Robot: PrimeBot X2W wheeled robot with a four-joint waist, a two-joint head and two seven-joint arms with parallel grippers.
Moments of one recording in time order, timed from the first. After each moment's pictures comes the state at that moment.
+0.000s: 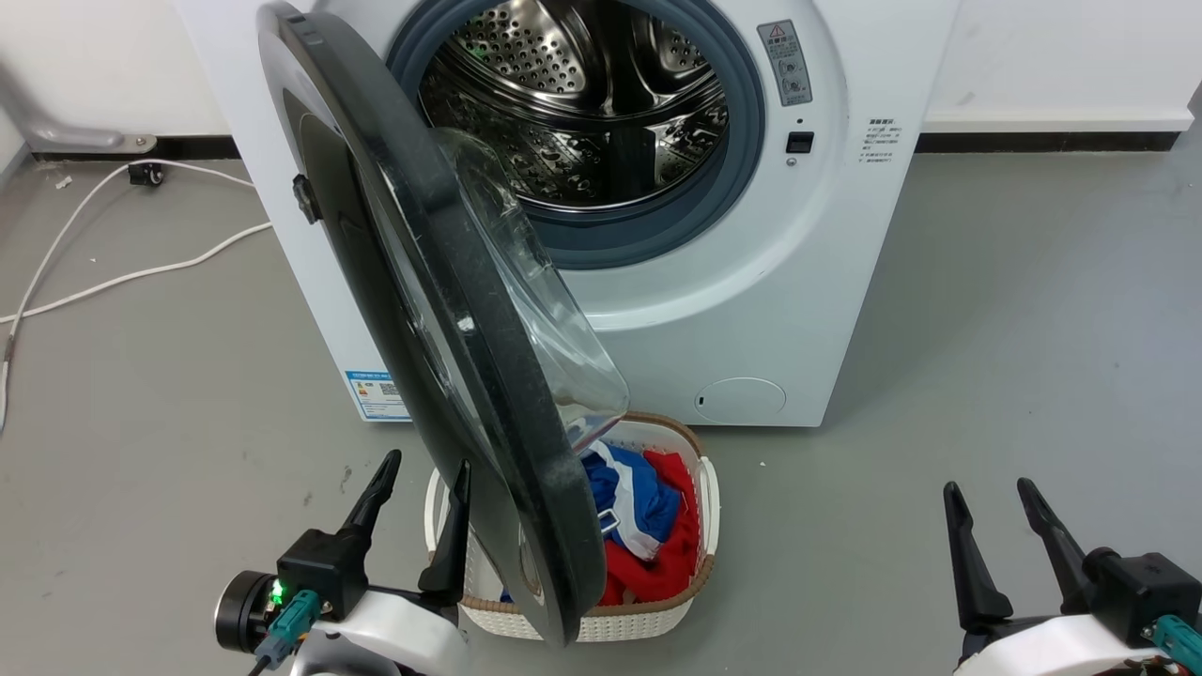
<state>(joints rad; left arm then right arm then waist) -0.06 0.13 -0.18 0.21 -0.21 -0.08 -0.26 0.10 -0.06 -0.04 0.01 0.13 0.13 -0.11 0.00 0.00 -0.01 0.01</state>
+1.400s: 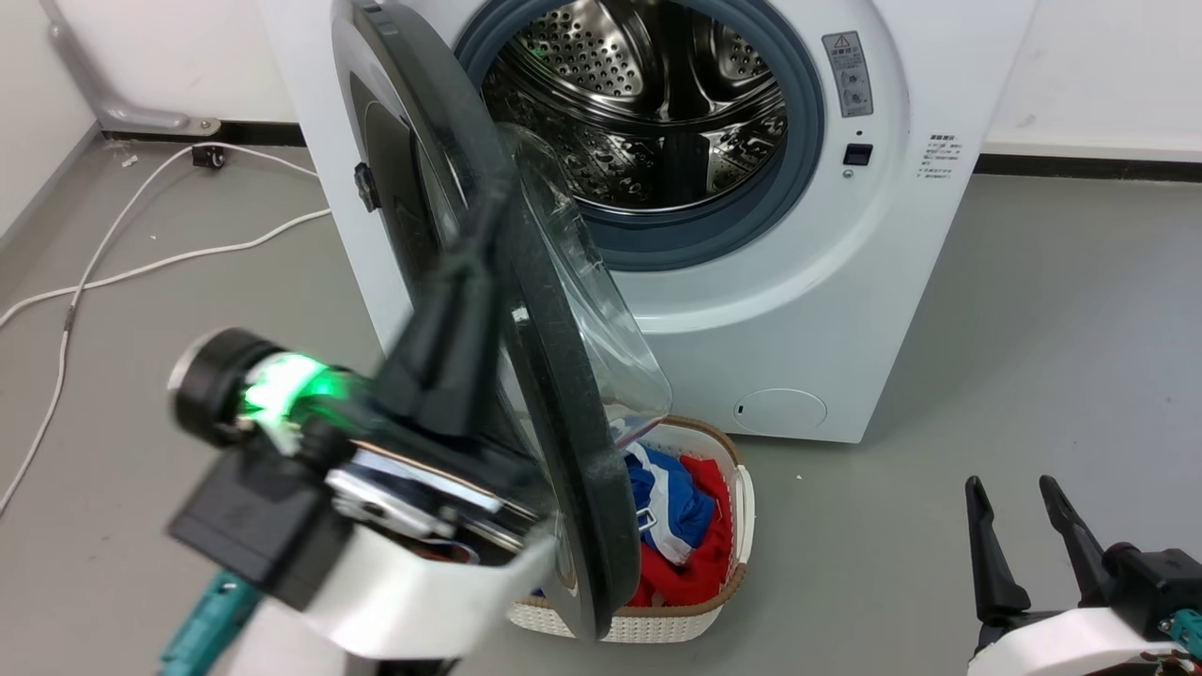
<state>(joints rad) -0.26 0.14 -0.29 -0.47 -0.21 -0.07 -0.13 0.08 -0.05 -0.08 0.05 0.13 0.13 -0.12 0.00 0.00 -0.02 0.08</state>
